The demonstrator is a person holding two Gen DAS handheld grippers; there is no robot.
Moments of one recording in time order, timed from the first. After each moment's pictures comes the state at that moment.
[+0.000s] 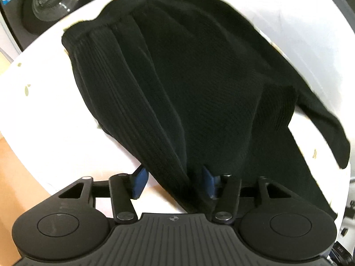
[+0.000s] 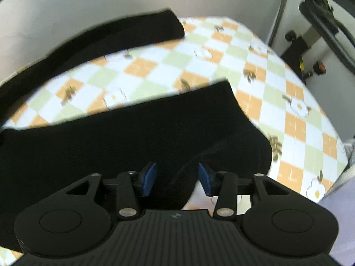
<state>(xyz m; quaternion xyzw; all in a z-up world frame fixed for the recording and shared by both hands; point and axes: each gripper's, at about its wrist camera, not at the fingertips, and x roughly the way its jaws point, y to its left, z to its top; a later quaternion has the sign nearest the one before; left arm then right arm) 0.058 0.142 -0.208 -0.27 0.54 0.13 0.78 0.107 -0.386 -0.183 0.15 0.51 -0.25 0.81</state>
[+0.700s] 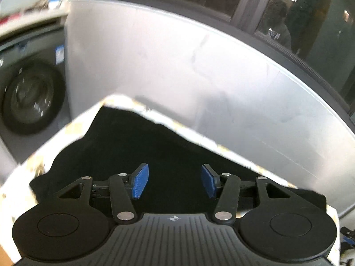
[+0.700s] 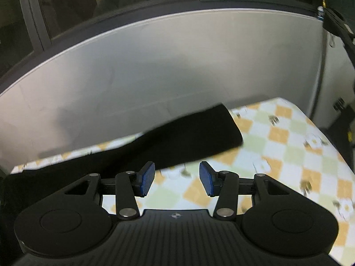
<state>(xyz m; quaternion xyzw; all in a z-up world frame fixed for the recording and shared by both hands) 0.167 0.092 -0.068 -0.18 0.34 0.13 0.91 0.237 -0.438 -0.119 0.18 0.36 -0.16 0.90</state>
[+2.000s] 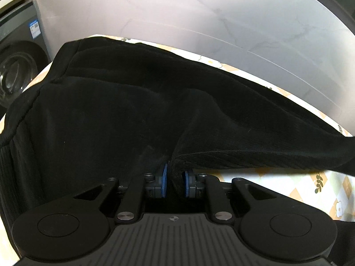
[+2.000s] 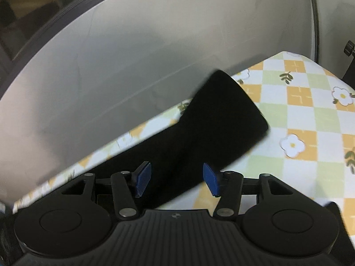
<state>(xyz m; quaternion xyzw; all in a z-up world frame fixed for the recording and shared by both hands) 0.205 -0.017 -0.196 -0.12 0.47 0.10 0.87 0.298 -0.482 -0.207 0.31 0.38 -0.20 0.85</state>
